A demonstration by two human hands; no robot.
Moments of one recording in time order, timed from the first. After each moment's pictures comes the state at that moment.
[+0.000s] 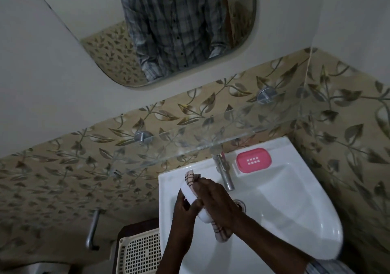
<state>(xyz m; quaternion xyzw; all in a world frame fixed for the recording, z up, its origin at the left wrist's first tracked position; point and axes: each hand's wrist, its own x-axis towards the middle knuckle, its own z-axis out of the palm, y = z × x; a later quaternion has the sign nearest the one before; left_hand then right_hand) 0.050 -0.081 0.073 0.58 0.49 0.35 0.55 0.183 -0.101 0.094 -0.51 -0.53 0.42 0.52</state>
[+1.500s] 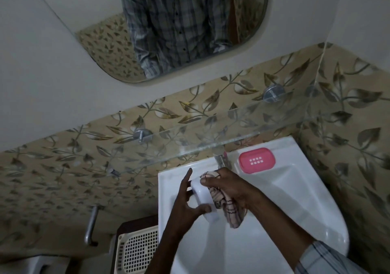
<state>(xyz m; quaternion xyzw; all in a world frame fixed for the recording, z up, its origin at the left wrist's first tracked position) 0.041 -0.045 0.063 0.68 0.47 0.26 0.50 0.235 -0.063 0.082 -0.45 -0.37 0.68 0.45</state>
